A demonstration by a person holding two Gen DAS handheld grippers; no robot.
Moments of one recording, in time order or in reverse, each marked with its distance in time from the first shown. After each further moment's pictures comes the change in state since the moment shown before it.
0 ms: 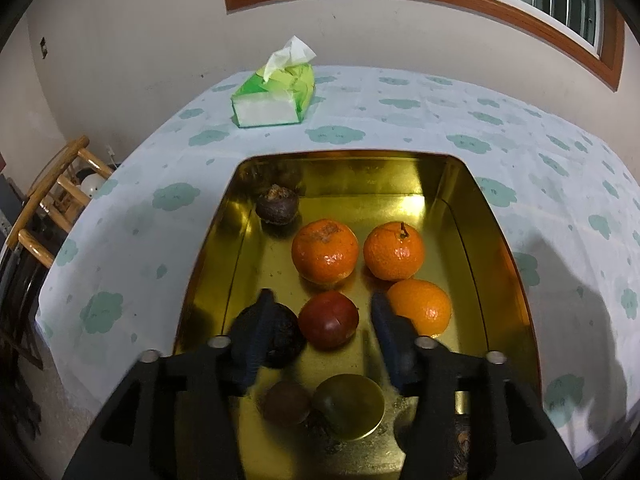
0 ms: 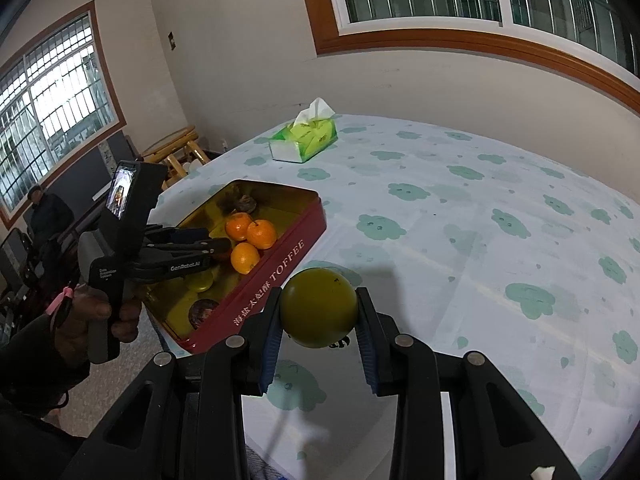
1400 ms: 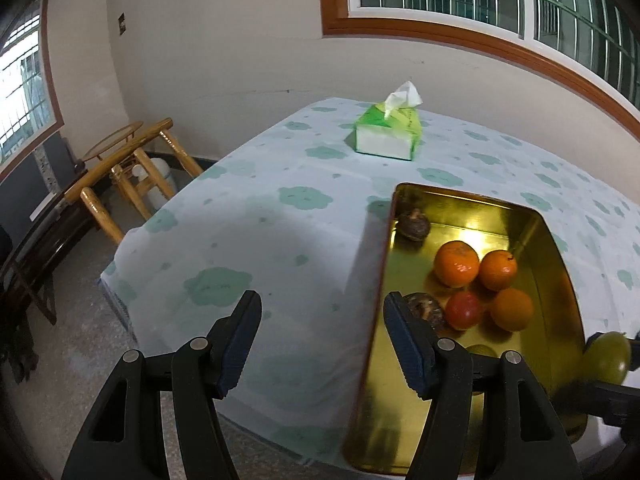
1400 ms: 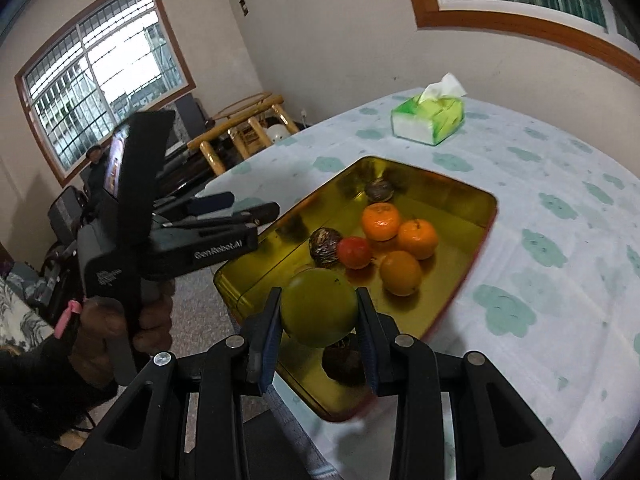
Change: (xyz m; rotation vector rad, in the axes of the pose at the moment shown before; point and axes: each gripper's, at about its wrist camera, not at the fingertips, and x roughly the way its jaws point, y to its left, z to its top) left arm -0.051 0.092 -0.030 -0.185 -0.111 0.149; right arm 0.084 0.112 0.019 -0.135 0.102 0.255
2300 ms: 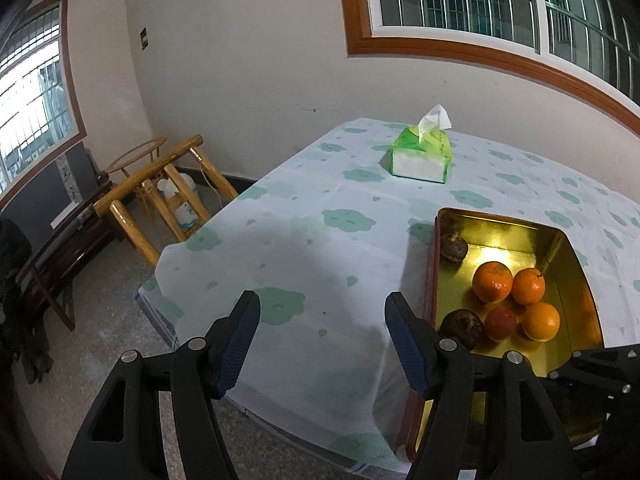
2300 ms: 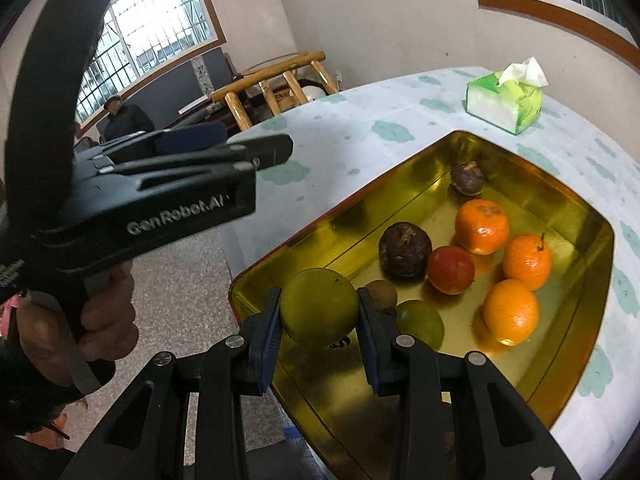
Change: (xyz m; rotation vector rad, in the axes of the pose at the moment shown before) left arm -0.013 0.027 0.004 -0.010 -0.072 0.080; right arm 0.089 0.044 0.013 -0.110 0.126 0.064
